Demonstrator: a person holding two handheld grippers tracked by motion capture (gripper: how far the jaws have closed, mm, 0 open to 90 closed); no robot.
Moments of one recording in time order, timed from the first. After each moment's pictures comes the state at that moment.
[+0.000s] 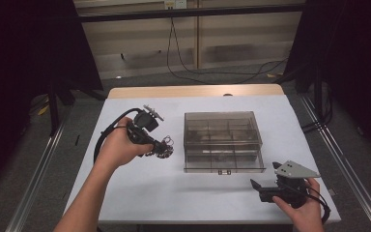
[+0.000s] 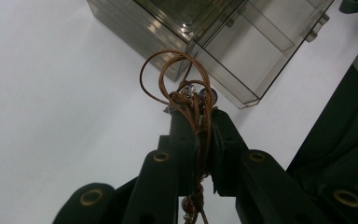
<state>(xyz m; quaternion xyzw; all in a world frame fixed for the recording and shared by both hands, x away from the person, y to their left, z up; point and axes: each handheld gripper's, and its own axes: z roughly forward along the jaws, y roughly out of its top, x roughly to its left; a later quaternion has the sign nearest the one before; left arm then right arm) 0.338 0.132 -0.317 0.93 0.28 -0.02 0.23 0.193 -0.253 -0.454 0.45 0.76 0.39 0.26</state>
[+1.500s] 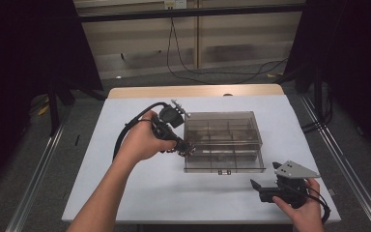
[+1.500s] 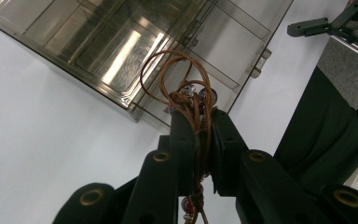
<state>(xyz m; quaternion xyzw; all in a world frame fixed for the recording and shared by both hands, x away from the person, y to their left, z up) 0.334 0.074 -0.302 0.95 0.22 -0.04 0.24 0.193 -0.253 -0.453 0.45 0.76 0.39 0.26</state>
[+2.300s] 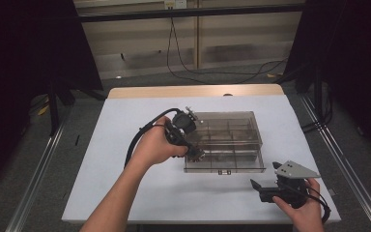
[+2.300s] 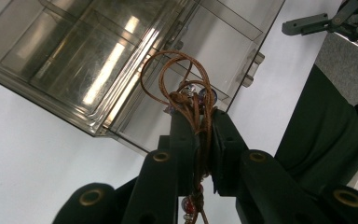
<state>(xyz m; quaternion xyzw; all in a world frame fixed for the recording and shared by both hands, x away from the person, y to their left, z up) 0.331 0.048 -0.322 0.95 0.20 -0.05 0.23 0.193 -0.253 -0.453 0.45 0.76 0.39 0.26</state>
